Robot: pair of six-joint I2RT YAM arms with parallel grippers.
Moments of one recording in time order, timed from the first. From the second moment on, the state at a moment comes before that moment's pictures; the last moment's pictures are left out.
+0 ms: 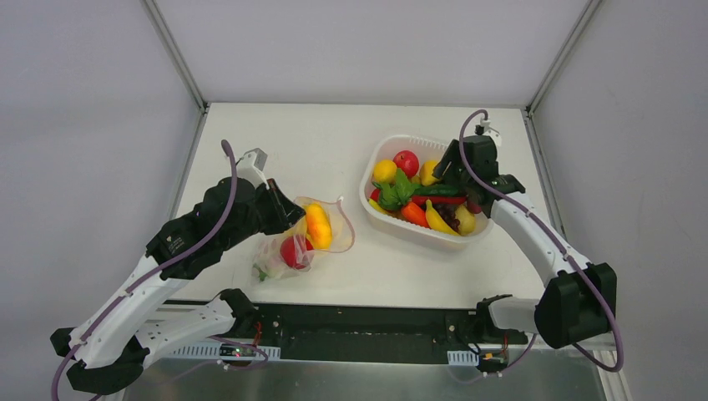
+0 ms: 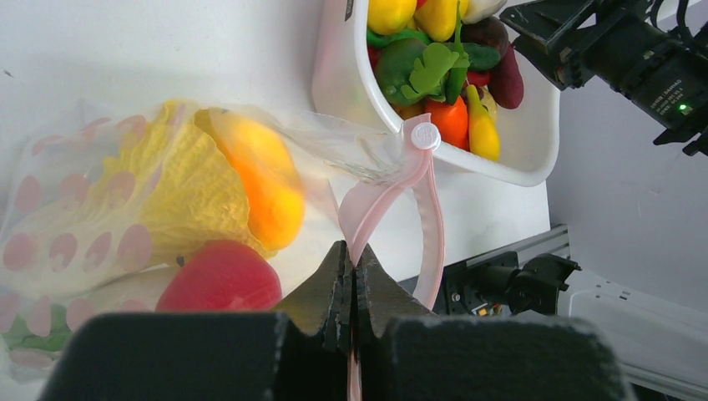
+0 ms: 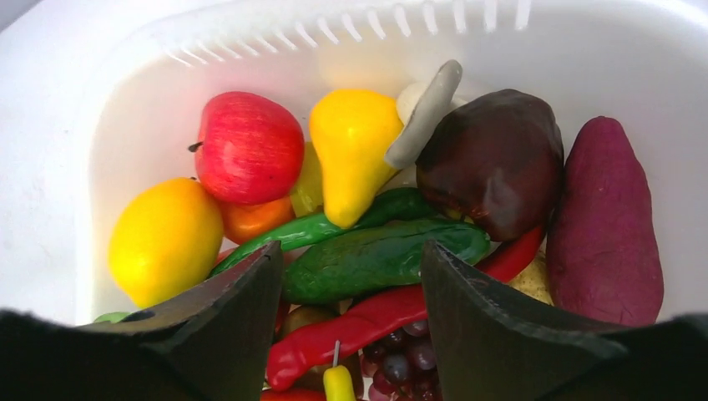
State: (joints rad) left arm -0.80 0.78 1.15 -0.86 -0.21 -0.82; right arm 0.32 1.27 1.01 -0.41 0.20 0.64
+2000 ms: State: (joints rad) left arm -0.80 0.81 1.12 -0.85 -0.21 -0.82; right arm 0.19 1.16 0.86 -0.26 -0.09 0.57
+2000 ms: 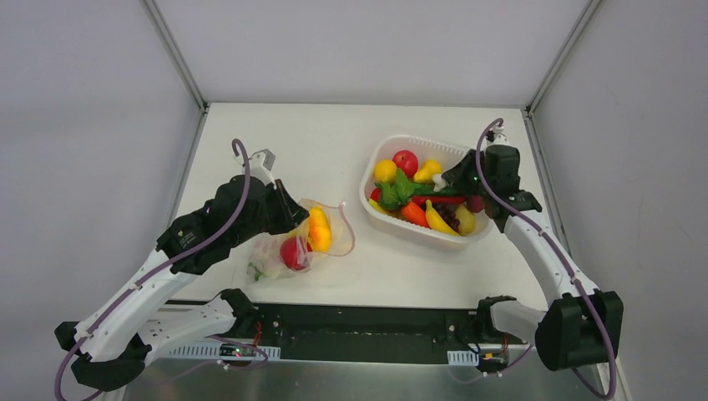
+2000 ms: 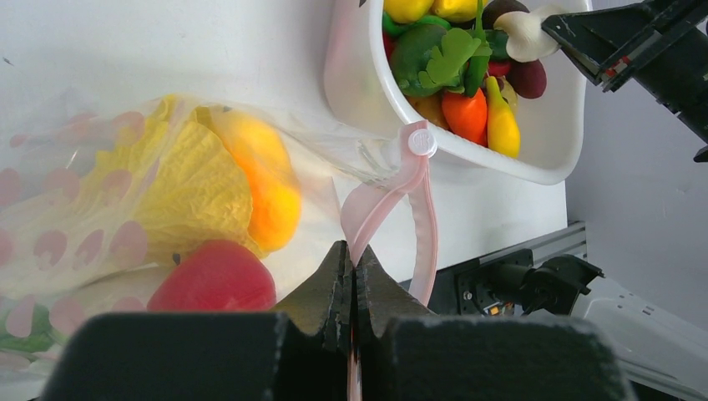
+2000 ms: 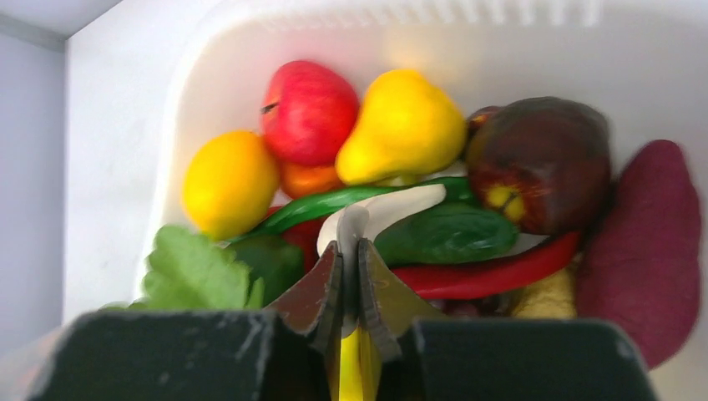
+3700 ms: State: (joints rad) left arm -0.80 0.81 1.12 -0.78 -0.12 -0.81; right arm 0.34 1.02 0.97 -0.14 -0.99 0.68
